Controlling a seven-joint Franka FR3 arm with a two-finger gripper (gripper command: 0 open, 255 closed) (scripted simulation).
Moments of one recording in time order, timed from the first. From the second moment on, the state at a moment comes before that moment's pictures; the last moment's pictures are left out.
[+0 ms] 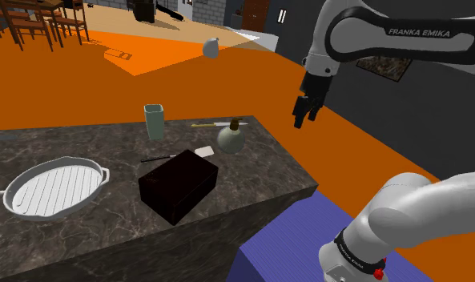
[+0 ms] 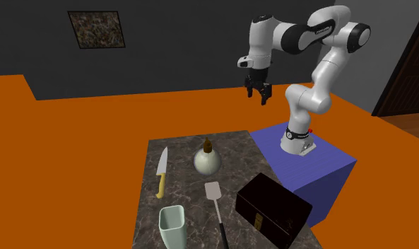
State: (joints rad) arm -0.01 -0.63 0.00 -2.37 -0.04 1.63 -0.06
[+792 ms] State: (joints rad) arm 0.01 -0.21 0.03 -2.18 -0.02 1.91 -0.01
